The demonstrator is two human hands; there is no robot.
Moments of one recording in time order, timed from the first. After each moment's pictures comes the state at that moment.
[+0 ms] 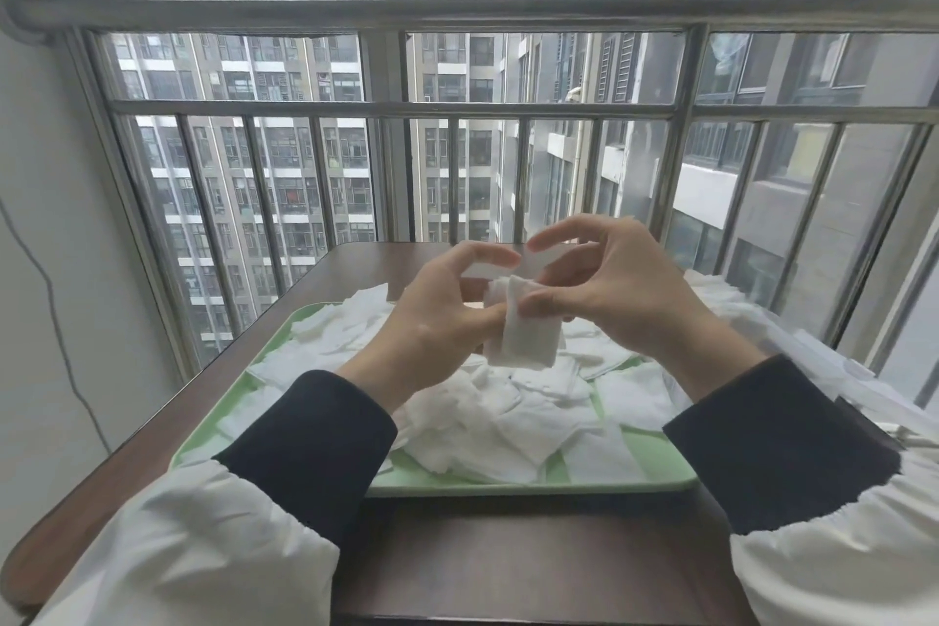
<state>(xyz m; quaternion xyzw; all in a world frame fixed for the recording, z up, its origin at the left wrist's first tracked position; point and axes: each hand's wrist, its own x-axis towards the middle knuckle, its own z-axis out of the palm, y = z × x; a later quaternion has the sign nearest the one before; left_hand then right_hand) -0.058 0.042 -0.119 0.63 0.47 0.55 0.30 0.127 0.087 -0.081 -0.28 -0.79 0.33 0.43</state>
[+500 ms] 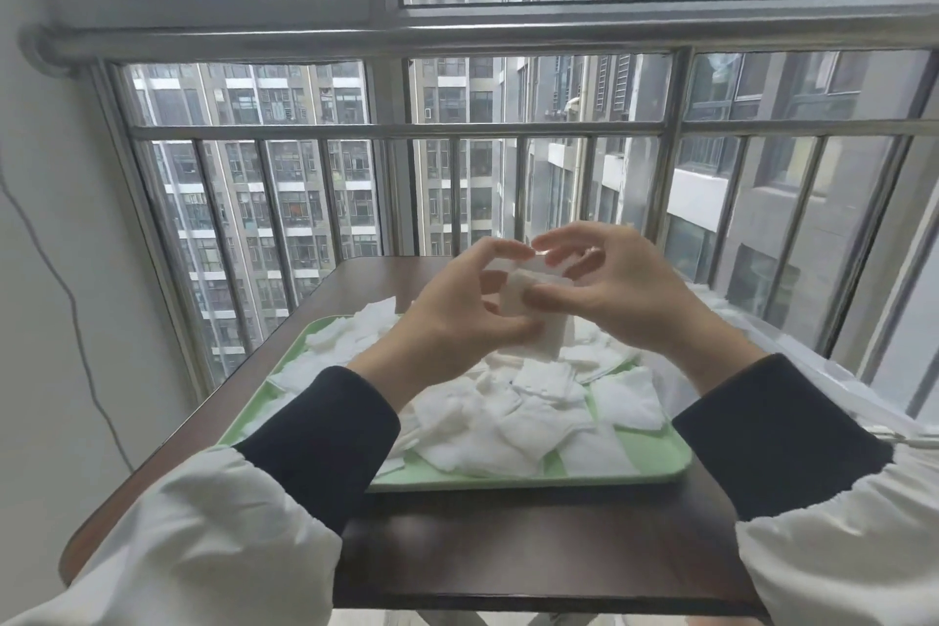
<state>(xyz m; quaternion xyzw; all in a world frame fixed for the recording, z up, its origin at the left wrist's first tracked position) -0.048 0.023 -0.092 0.69 0.47 0.48 0.27 0.138 0.081 -0.067 -0.33 -0.84 0.19 0.39</state>
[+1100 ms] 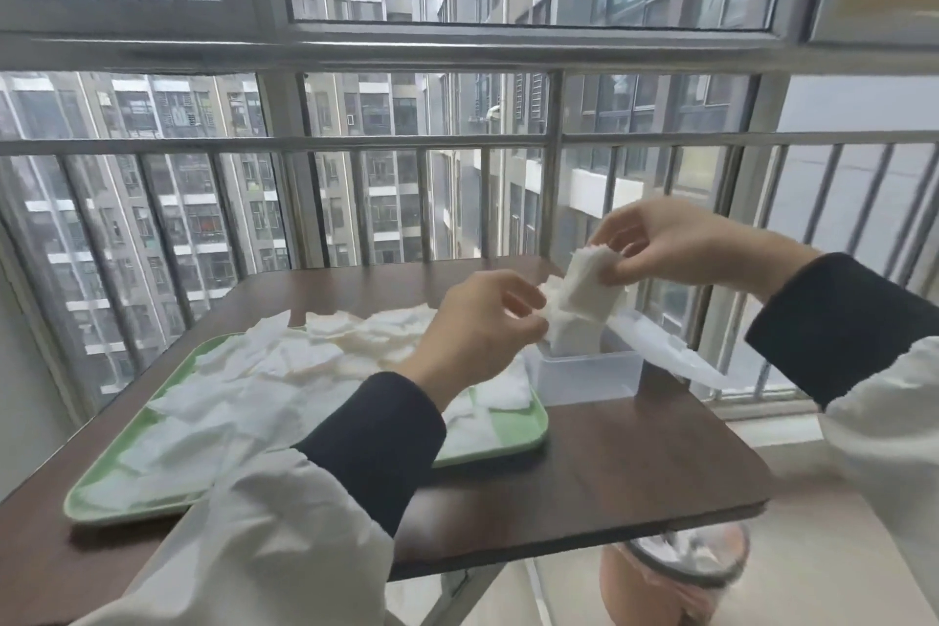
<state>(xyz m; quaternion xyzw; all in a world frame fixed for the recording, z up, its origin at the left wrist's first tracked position) 0.071 0.040 -0.087 0.71 0.54 0.41 0.19 0.292 0.098 -0.013 -0.45 -0.84 0.19 0.23</state>
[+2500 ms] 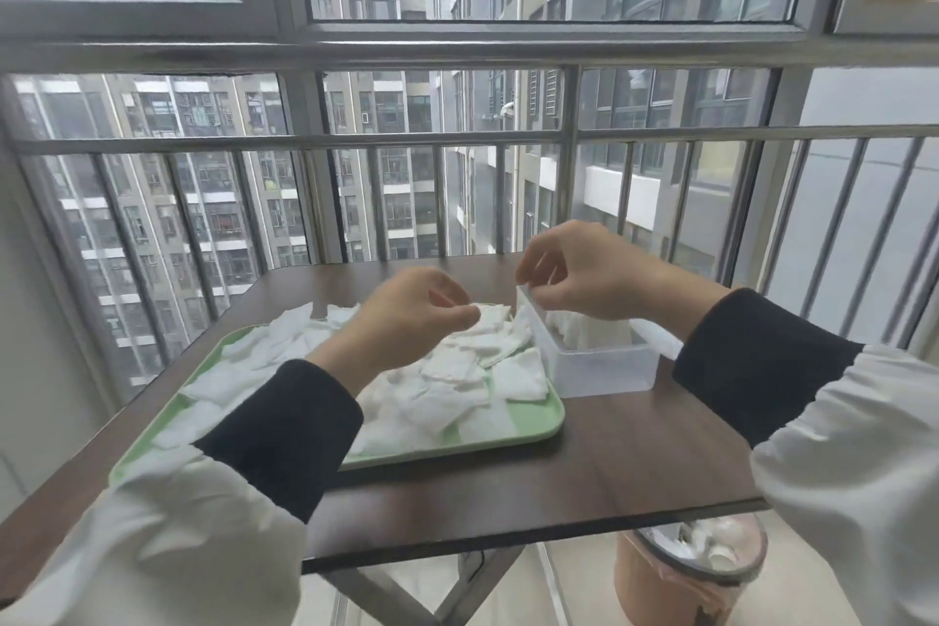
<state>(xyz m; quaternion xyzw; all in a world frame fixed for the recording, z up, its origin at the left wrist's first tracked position) -0.001 0.024 -0.079 0.69 0.61 0.34 0.17 0.217 0.077 -0.042 -0.40 -0.88 0.11 0.24</state>
